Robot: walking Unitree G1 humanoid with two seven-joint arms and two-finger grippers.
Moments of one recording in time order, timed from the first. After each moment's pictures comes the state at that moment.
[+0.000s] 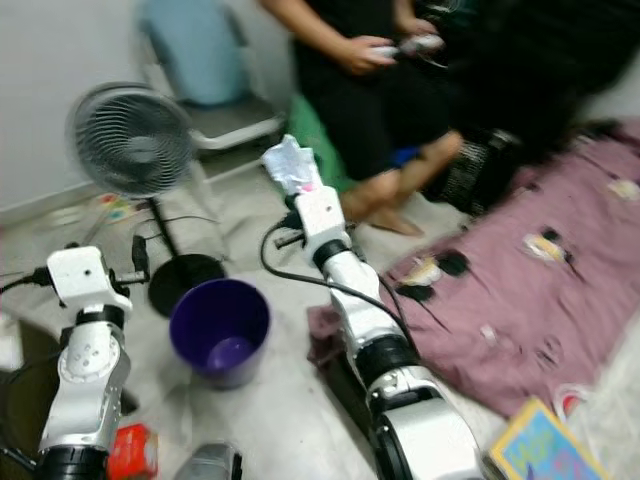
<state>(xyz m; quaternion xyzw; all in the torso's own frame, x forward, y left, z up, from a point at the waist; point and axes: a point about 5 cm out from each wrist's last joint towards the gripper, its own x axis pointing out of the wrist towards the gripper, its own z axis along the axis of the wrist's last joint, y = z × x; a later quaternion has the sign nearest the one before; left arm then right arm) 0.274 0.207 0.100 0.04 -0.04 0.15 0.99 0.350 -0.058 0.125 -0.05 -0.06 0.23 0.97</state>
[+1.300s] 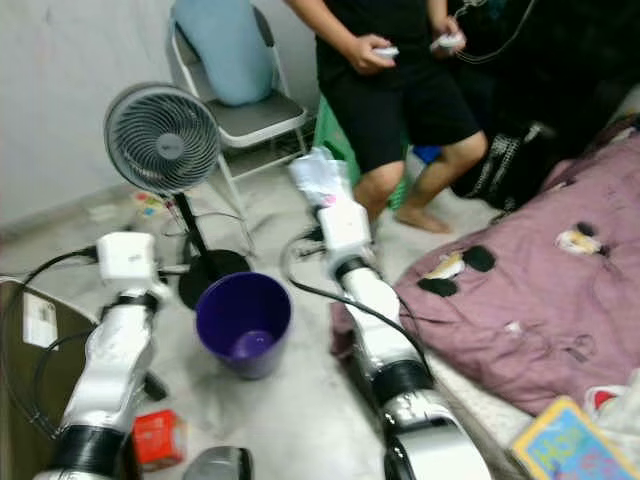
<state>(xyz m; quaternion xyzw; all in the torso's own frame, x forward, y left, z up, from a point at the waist) 0.297 0.162 0.099 0.06 -0.02 0.01 1.00 0.334 -0.100 0.102 -0.04 -0.04 0.14 0.99</state>
